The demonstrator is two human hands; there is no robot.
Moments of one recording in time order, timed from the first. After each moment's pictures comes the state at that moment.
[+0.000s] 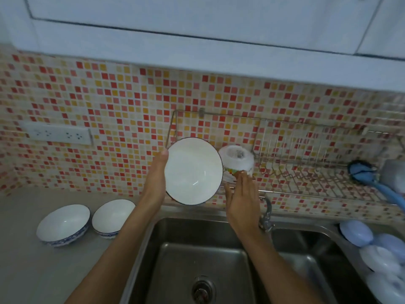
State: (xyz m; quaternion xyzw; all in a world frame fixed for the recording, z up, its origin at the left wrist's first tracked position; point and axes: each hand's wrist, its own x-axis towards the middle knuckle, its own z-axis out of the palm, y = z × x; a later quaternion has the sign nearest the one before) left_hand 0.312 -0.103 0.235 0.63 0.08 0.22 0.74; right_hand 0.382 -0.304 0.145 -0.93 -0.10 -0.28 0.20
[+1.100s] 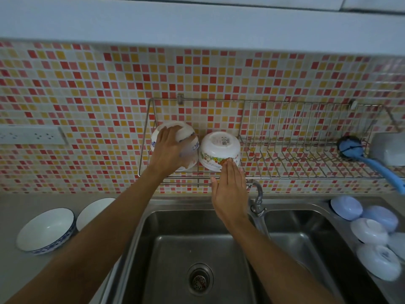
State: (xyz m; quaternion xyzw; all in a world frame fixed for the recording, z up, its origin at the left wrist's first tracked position) left_hand 0.436 -0.108 0.221 0.95 -0.11 0.30 -0.02; right_hand 0.388 -0.308 0.141 -0.94 -0.10 -0.29 0.10
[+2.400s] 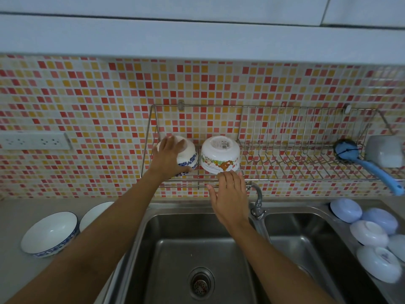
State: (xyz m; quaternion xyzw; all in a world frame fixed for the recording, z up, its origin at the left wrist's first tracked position) left_hand 0.446 -0.095 0.201 0.98 -0.05 0.18 0.07; right_hand 0.386 -0.314 0.136 -0.94 -0.13 -0.29 0.11
